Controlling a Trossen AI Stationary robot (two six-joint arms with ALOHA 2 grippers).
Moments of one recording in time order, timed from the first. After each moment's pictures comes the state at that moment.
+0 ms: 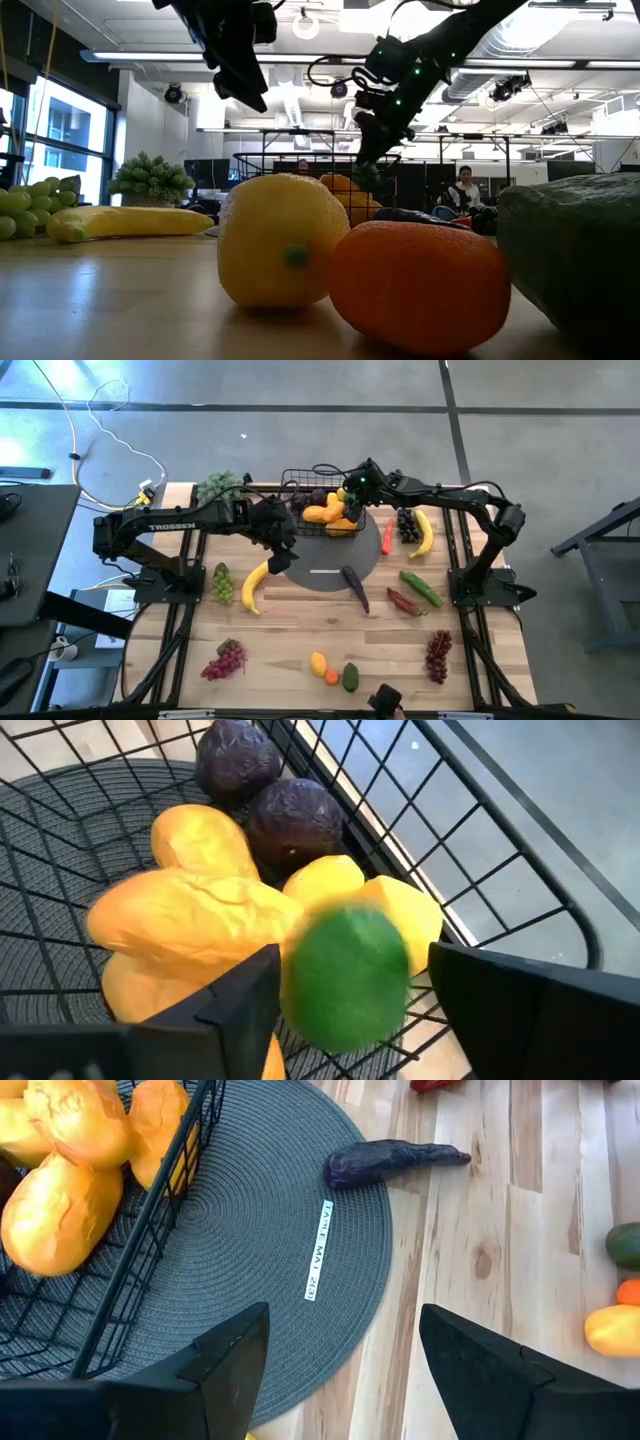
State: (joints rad) left arm 0.35 1.38 1.14 -0.68 0.15 -0.05; right arm -0.56 1.72 1.23 -0.32 0.11 -0.09
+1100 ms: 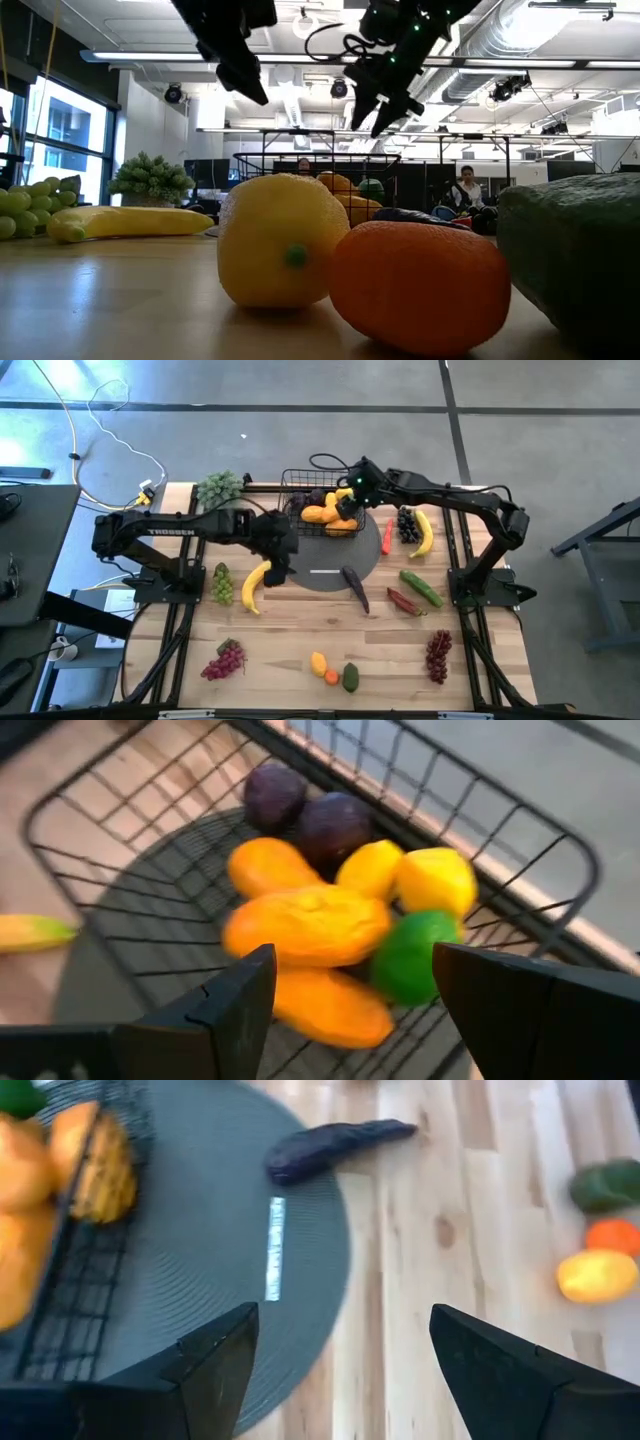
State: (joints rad) left arm 0.24 1.39 1.14 -0.68 0.15 0.05; right arm -0.45 1.67 1.43 -0.63 0.15 0.34
